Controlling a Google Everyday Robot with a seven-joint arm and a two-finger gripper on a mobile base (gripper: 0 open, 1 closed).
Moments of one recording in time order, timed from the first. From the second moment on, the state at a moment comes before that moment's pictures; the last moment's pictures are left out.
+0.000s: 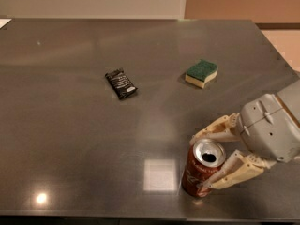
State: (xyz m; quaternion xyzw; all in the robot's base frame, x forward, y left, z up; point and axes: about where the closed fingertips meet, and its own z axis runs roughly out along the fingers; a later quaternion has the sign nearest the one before) arm 0.323 -0.106 0.893 -0.72 0.60 0.24 0.26
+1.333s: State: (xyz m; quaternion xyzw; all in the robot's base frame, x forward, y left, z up) arm 0.380 -0.120 0.930 -0.71 0.67 0.12 0.18
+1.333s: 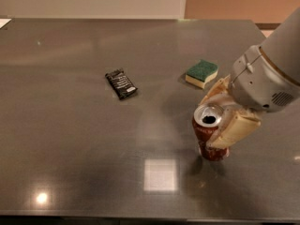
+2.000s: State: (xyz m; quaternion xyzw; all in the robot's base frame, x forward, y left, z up) arm 0.413 -0.149 0.918 -0.71 0.70 0.04 0.08
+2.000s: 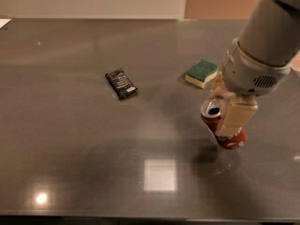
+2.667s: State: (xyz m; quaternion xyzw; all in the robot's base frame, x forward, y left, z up) arm 0.432 -0.151 0.904 -0.71 0.70 0.01 0.03
